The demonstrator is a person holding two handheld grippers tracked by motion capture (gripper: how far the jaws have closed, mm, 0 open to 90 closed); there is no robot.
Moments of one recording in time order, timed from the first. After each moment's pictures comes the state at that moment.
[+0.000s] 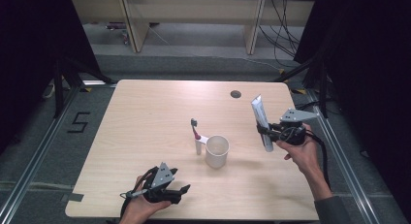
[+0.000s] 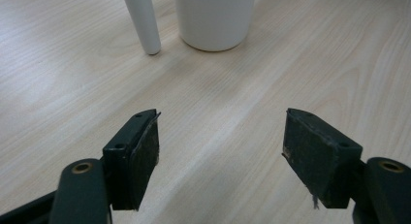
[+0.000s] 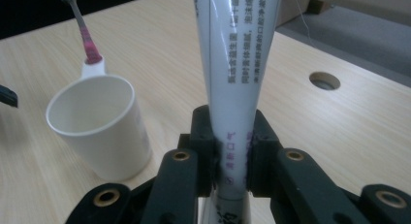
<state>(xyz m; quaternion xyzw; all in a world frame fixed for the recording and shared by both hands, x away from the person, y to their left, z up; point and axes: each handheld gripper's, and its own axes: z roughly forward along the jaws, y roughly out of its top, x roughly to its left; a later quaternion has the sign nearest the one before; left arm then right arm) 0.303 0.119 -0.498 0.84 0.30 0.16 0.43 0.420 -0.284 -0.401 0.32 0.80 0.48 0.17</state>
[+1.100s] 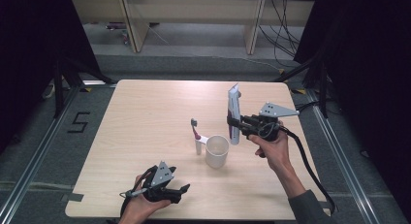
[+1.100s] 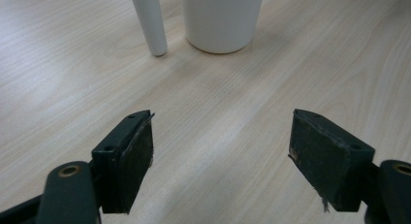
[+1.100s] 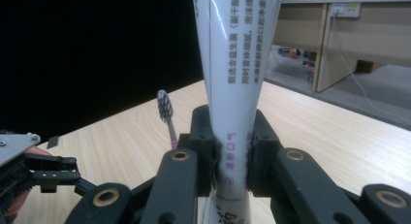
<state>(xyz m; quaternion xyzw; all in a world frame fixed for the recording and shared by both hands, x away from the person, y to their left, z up) 0.304 0.119 -0.498 0.83 0.32 0.16 0.44 0.420 -0.208 -0.386 0.27 0.74 0.60 0.12</state>
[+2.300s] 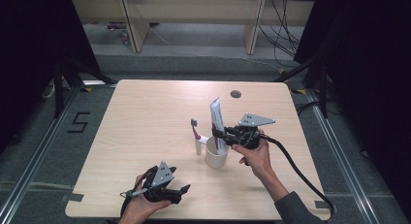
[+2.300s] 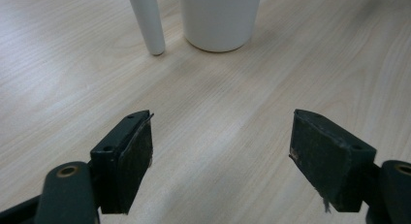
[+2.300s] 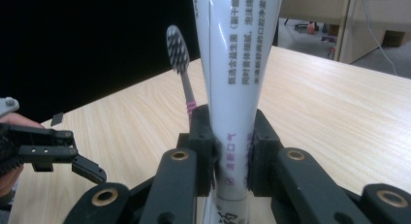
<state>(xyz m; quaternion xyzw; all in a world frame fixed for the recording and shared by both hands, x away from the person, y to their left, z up) 0.306 0.119 -0.498 0.83 0.30 0.16 0.43 0.423 -0.172 -0.433 0.27 0.76 0.58 0.08</state>
